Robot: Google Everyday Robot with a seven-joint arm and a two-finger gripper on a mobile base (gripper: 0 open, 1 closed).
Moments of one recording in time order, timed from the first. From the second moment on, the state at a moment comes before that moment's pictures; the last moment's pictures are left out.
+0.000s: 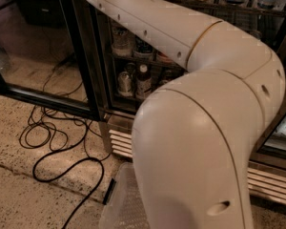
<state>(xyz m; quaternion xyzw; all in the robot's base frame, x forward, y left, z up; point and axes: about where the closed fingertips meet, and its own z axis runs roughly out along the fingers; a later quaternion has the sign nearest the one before) 0.896 0.067 1.064 -0.01 0.76 0.00 0.65</state>
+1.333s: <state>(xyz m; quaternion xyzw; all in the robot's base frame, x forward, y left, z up) 0.901 0.064 1.065 0.00 0.77 0.00 0.64</state>
